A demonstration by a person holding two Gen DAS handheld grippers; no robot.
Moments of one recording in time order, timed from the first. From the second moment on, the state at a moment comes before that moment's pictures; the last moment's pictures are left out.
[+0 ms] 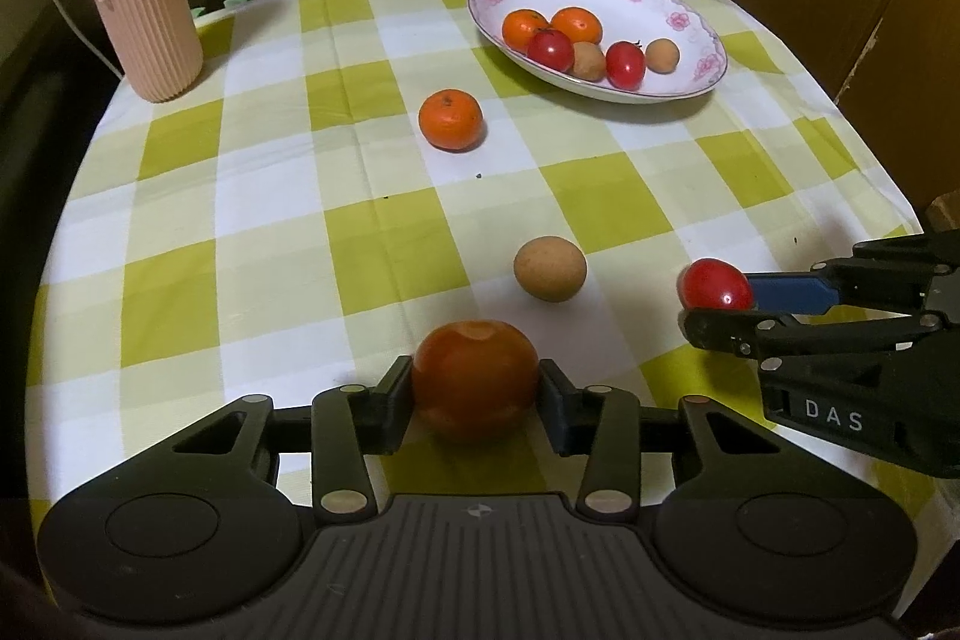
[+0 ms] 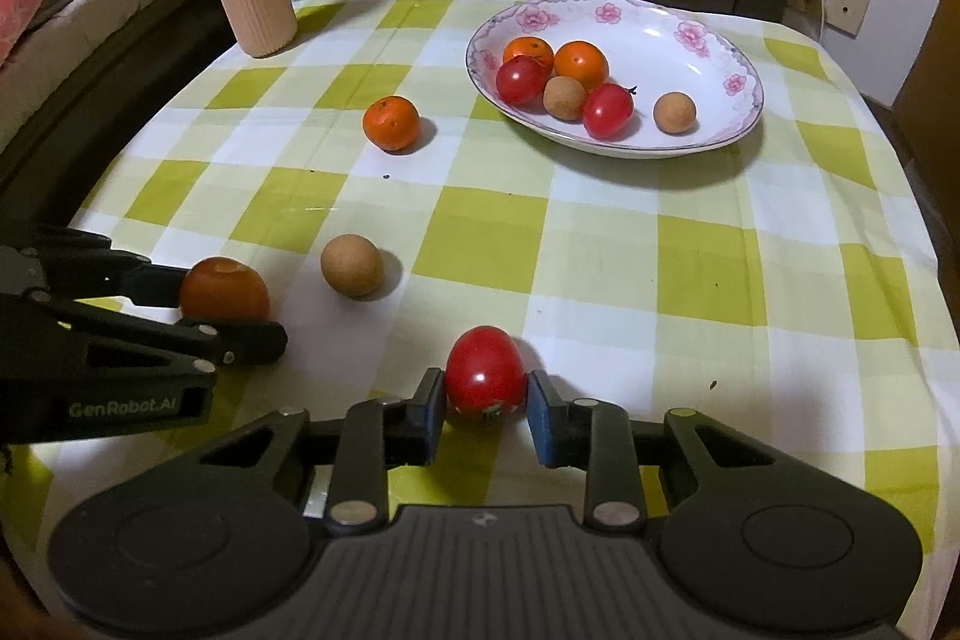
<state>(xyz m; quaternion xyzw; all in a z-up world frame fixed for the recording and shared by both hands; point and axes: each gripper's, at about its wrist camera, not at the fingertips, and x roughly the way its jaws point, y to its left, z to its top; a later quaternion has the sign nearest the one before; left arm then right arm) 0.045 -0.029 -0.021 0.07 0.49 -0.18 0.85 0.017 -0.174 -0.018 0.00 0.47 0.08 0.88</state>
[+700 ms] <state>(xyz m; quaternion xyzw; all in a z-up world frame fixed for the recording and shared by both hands) 0.047 -0.031 -0.020 0.07 0.49 -0.20 0.85 0.023 -0.172 -0.021 0.00 0.47 0.09 0.88</state>
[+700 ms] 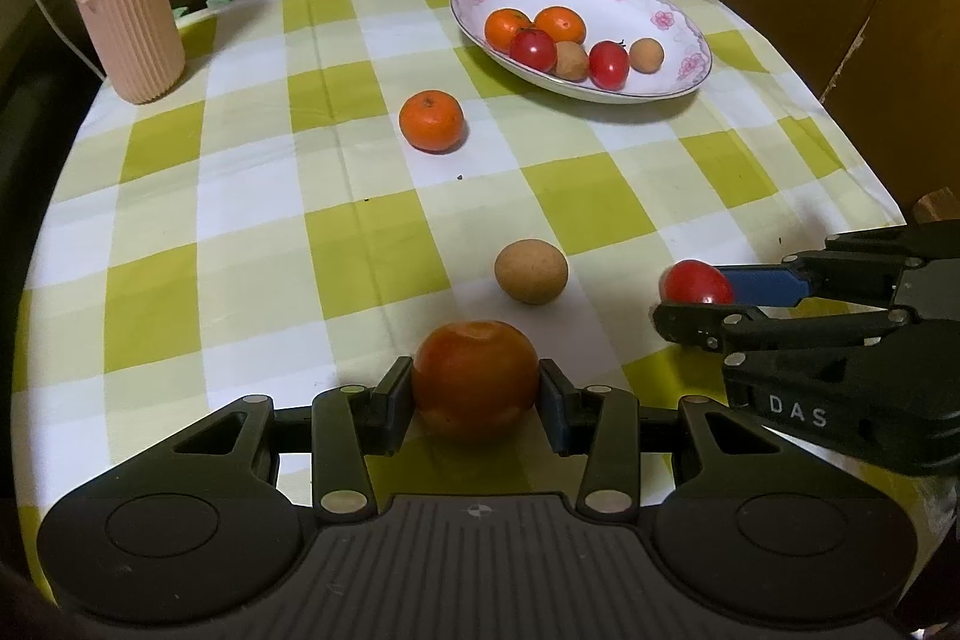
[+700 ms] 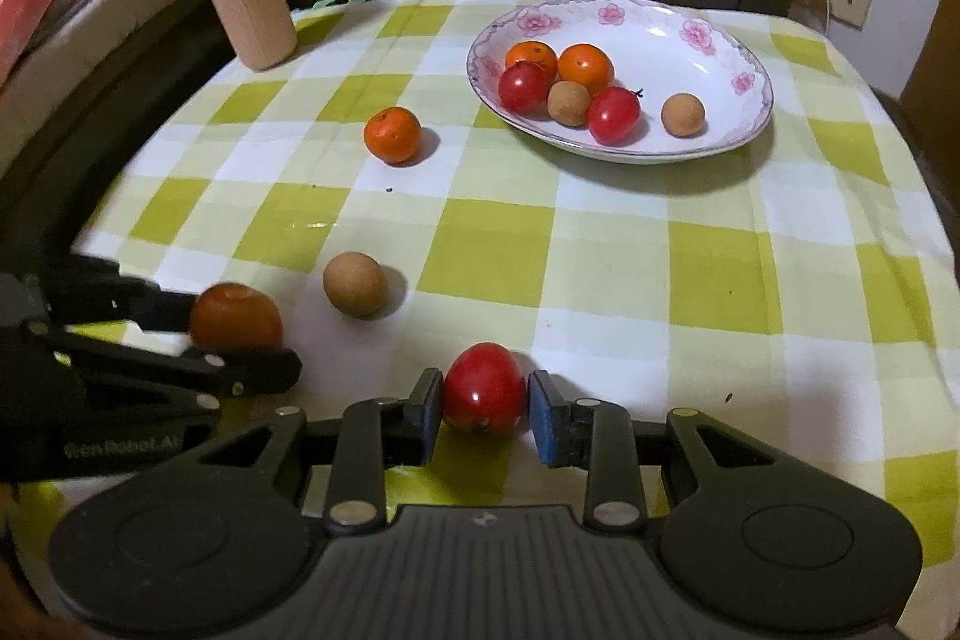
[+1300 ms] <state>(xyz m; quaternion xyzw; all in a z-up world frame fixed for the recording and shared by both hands) 0.045 -0.035 -0.005 0.05 0.48 -0.21 0.85 0.018 -0.173 -0.006 0.01 0.44 0.09 0.89</state>
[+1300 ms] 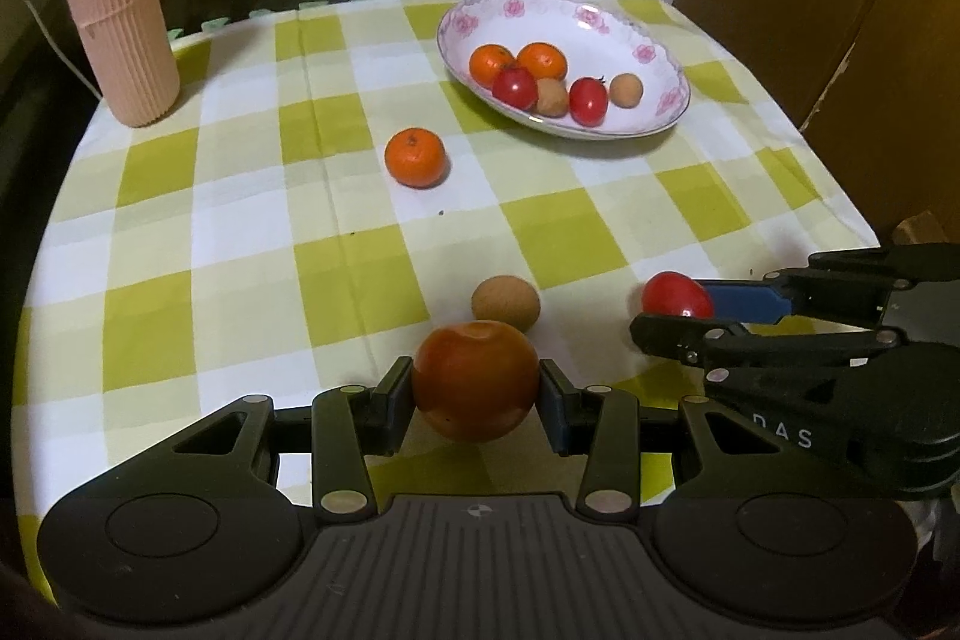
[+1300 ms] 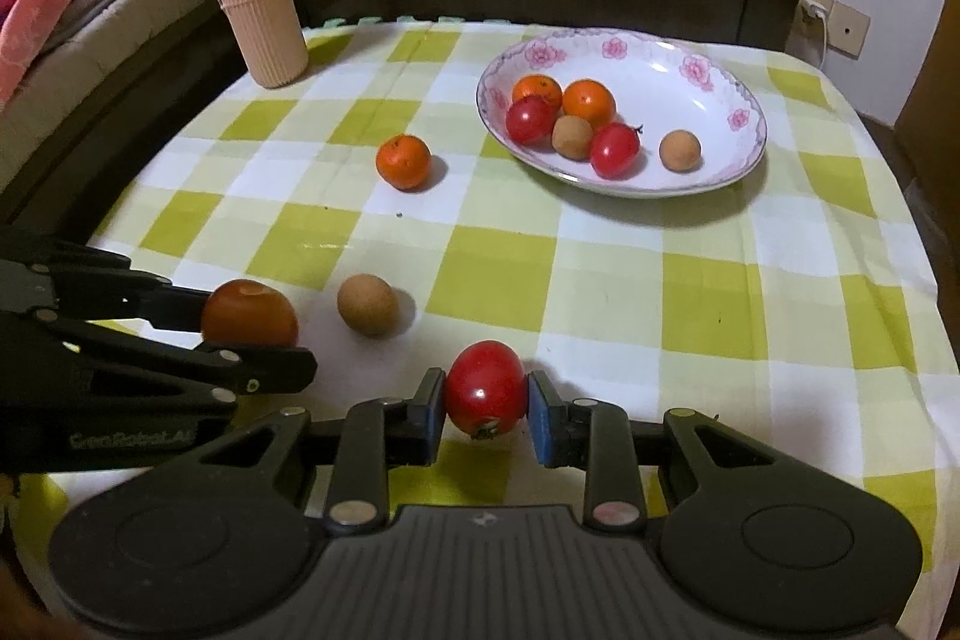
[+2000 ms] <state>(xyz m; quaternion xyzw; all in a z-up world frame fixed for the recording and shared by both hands) 0.049 -0.043 0.001 0.05 0.47 -0.21 0.86 0.016 -0.180 0.003 0.03 0.43 0.09 0.90</state>
